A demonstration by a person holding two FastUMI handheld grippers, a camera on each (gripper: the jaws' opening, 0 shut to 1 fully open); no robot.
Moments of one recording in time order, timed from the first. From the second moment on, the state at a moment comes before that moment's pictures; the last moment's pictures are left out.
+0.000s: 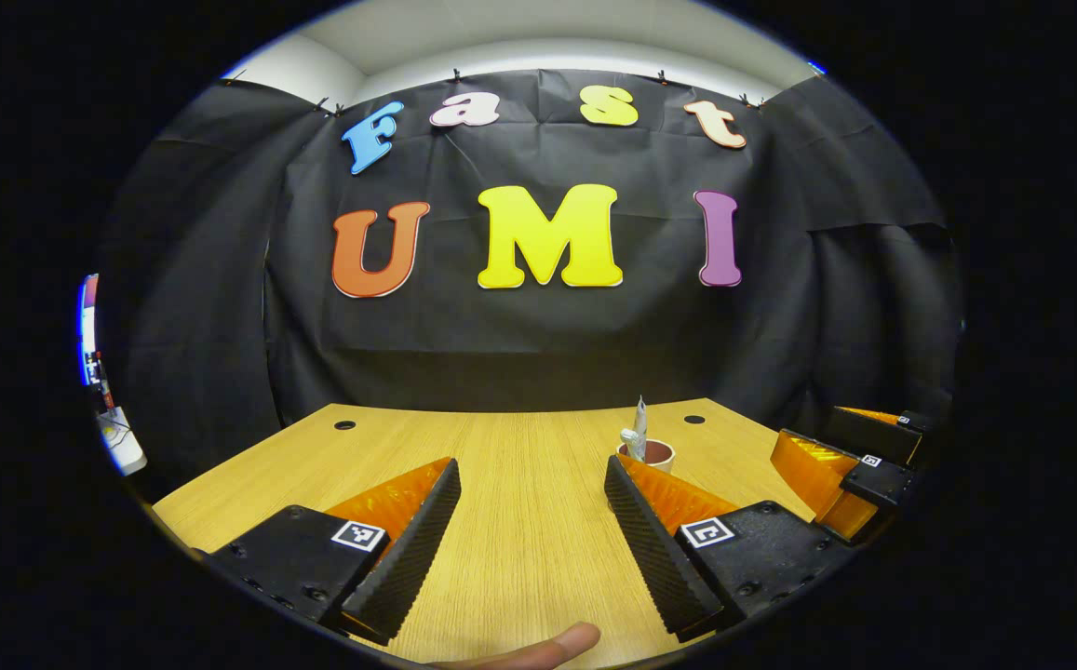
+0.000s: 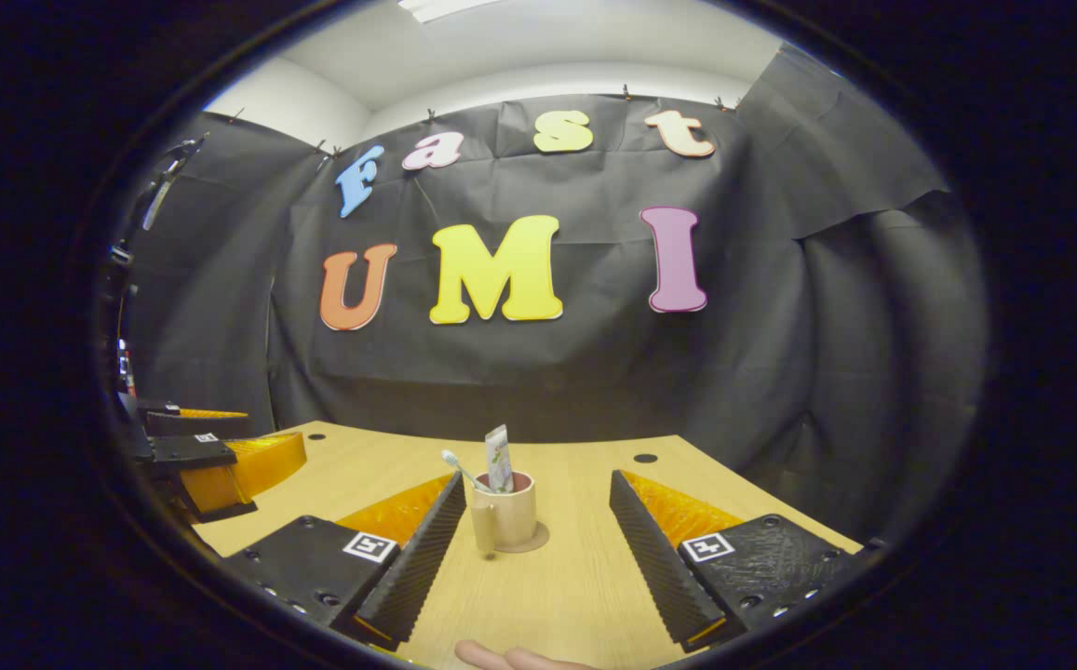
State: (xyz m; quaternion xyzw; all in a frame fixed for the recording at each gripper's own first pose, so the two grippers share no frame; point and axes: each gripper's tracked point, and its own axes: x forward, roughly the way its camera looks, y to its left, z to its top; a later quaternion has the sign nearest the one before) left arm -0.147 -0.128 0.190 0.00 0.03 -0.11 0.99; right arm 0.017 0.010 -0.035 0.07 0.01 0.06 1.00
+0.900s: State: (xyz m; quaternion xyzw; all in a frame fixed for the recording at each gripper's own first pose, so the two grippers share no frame) left arm -0.143 -0.141 0.177 0.00 0.04 -0.11 0.99; right arm 0.017 0.025 -0.052 0.07 0.03 0.08 0.99
